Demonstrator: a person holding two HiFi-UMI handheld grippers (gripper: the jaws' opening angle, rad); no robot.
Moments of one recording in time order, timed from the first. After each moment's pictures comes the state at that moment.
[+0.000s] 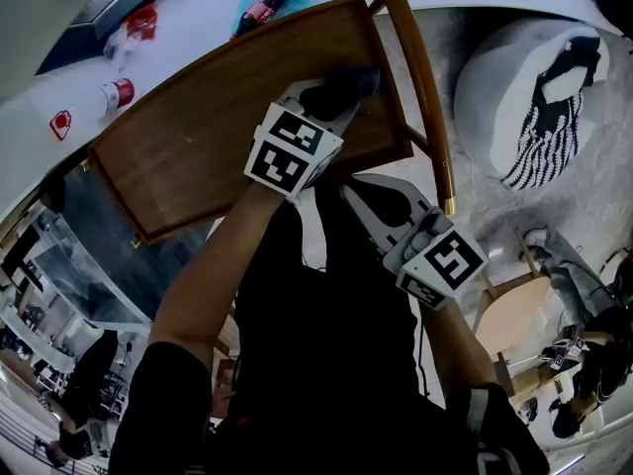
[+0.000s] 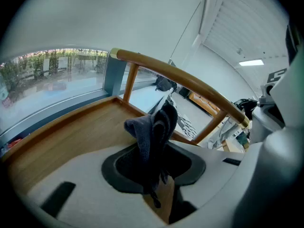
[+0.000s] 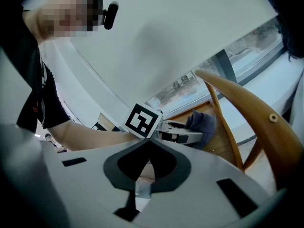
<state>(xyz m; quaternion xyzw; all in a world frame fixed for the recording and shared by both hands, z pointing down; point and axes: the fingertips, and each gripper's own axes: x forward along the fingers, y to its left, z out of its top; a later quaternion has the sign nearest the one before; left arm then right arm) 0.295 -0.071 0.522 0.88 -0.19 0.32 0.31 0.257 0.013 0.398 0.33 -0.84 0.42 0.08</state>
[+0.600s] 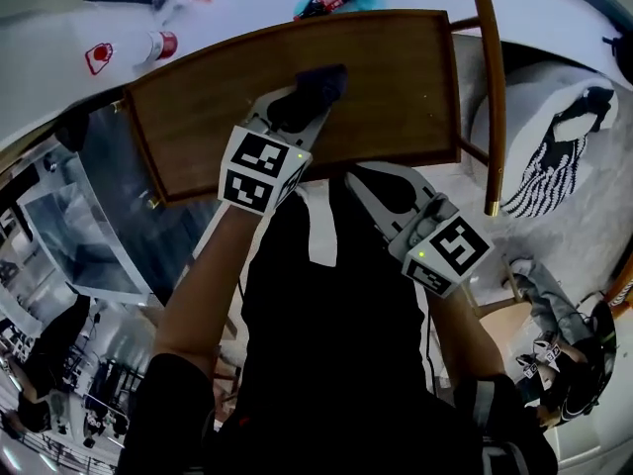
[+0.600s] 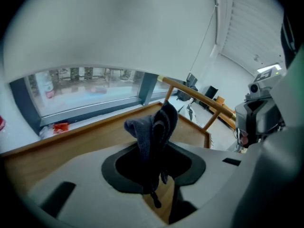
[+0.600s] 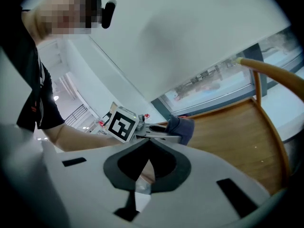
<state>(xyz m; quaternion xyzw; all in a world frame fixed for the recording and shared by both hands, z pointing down) 0.123 -0.059 0.483 0.85 -0.33 0.28 0.31 0.152 0.014 0.377 0.25 -0.87 0.41 0.11</state>
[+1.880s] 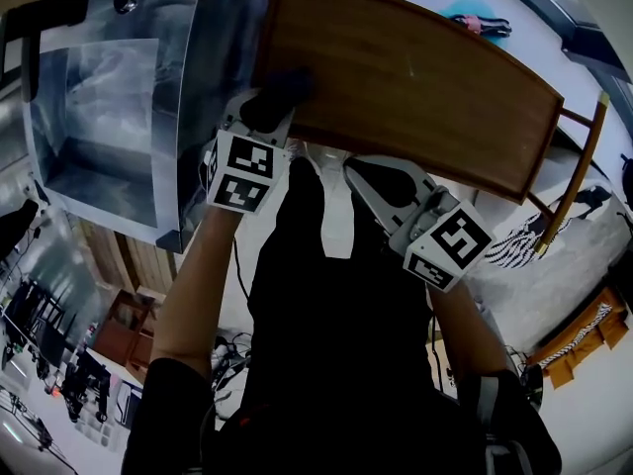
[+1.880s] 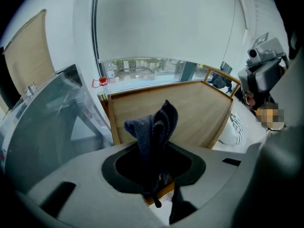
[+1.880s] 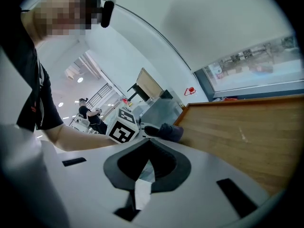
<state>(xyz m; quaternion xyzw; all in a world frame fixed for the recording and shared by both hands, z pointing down) -0.193 0.090 0.510 0.72 -0.50 0.36 0.32 -0.094 0.110 0.384 0.05 -0.90 0.38 0.20</state>
